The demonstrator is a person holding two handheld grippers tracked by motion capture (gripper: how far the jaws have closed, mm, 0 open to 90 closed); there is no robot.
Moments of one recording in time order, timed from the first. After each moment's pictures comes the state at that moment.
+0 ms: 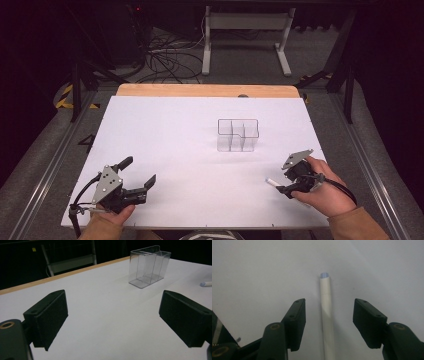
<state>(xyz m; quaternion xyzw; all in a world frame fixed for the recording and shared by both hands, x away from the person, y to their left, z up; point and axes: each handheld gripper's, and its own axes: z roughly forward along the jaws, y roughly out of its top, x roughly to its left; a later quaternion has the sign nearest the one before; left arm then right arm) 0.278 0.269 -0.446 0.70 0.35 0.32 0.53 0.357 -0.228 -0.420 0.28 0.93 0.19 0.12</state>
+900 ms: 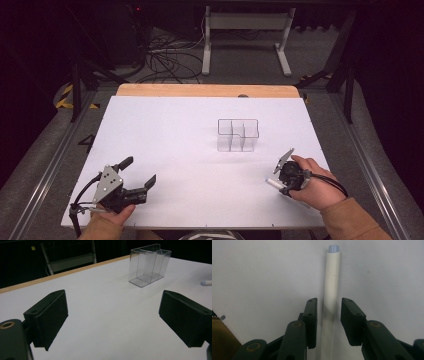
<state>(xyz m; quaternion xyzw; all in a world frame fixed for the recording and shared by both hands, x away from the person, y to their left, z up) 0.279 0.269 -0.447 0.71 0.35 0.32 0.53 0.373 -0.215 -0.434 0.24 0.97 0.07 0.08</state>
